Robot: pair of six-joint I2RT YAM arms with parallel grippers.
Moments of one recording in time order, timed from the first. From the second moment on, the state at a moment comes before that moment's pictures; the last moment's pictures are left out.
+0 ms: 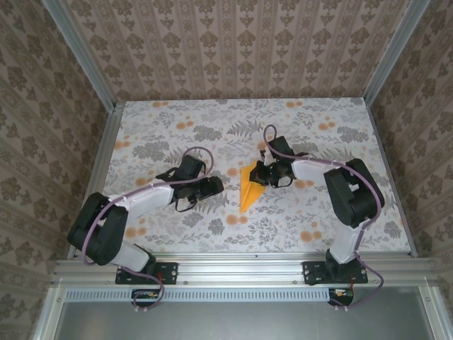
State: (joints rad) left arm -0.60 1.46 0.75 -0.30 0.22 -0.82; right arm 0.40 1.80 1.04 -0.28 -0.51 0.68
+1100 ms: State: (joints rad) left arm -0.04 1.31 0.81 -0.57 0.37 -0.66; right arm 0.82 2.40 2.00 -1.36 0.55 0.59
